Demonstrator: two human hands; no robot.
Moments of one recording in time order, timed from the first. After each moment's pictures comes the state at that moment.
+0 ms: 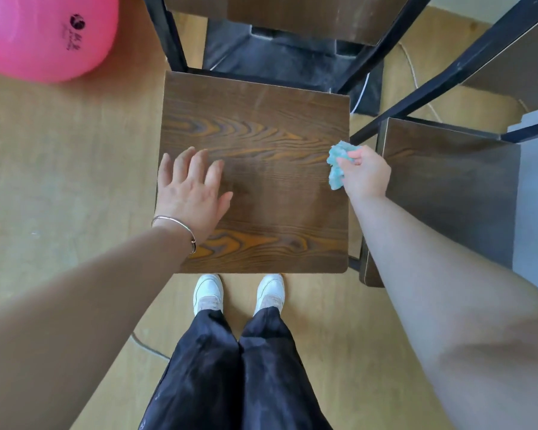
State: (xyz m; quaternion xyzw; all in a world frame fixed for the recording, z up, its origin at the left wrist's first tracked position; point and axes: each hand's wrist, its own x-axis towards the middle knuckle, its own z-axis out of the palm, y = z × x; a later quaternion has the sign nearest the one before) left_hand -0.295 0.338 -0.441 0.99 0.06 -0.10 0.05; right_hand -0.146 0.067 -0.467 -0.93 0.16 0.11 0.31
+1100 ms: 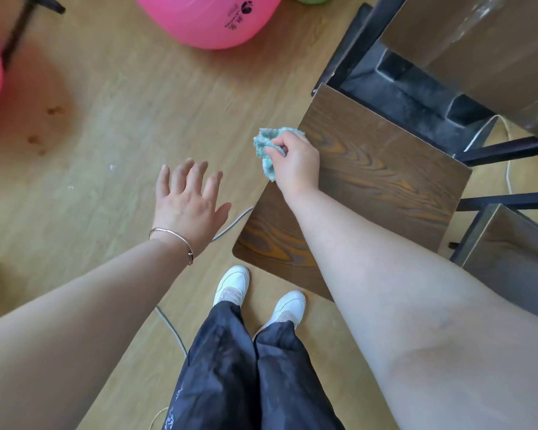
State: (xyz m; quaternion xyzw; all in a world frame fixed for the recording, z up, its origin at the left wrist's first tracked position) left_hand -0.420 0.450 -0.451 0.95 0.27 -0.12 0.06; right_hand -0.232 0.363 -0.489 -0.89 -0.21 0.20 0.36
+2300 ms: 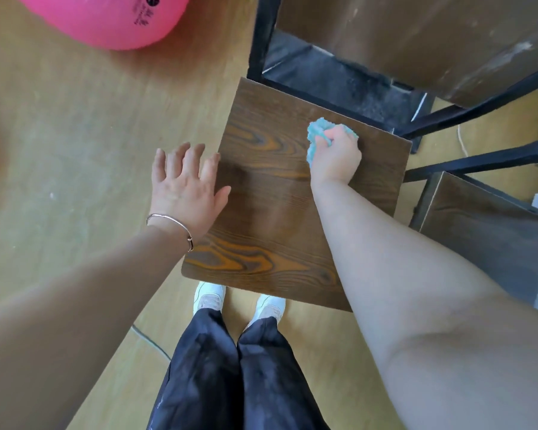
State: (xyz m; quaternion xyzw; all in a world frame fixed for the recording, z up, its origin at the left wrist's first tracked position) left_hand -0.308 0.413 -0.454 0.97 0.18 -0.11 0.08; right_hand -0.120 0.245 -0.492 -0.97 0.05 0.06 0.25
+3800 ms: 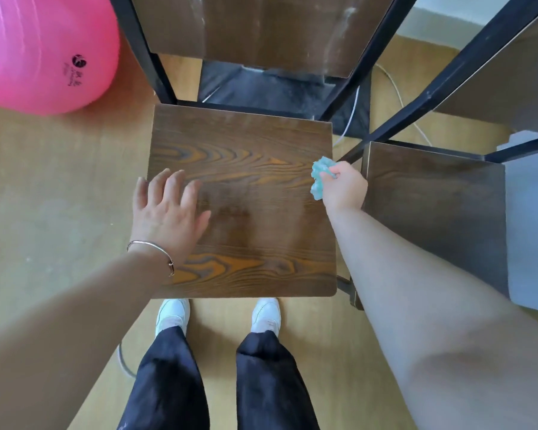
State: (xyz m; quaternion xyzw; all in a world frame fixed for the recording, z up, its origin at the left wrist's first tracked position) left_hand -0.293 0.337 -0.433 0.99 0.10 -0.07 0.05; right_hand -0.129 0.074 -0.472 -0.95 0.15 0.10 0.27
